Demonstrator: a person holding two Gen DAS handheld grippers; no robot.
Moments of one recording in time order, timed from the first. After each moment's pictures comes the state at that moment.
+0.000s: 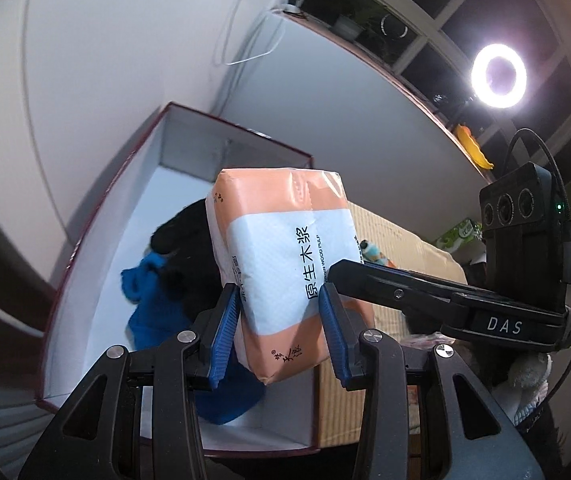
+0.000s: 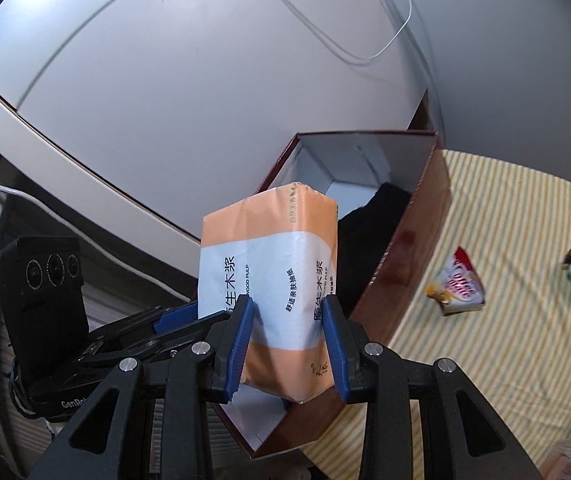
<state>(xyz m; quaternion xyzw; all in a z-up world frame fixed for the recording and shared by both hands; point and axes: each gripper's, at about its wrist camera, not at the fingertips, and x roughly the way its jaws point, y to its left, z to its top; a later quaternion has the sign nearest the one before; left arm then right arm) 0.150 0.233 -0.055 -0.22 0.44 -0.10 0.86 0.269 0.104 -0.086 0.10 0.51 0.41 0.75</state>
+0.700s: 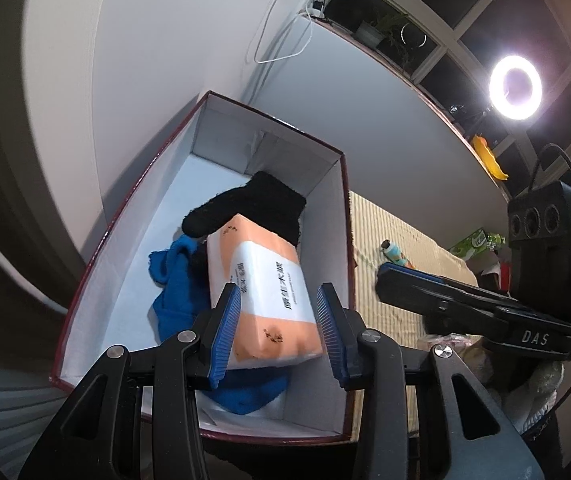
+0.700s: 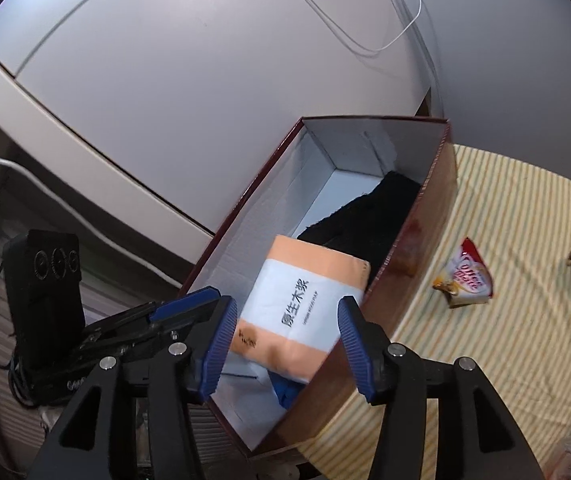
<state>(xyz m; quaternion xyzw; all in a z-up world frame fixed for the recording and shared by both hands) 0.128 0.250 -0.068 -0.23 0.44 -0.07 0.87 0.251 0.111 -0.089 0.07 0.50 0.41 0.76</state>
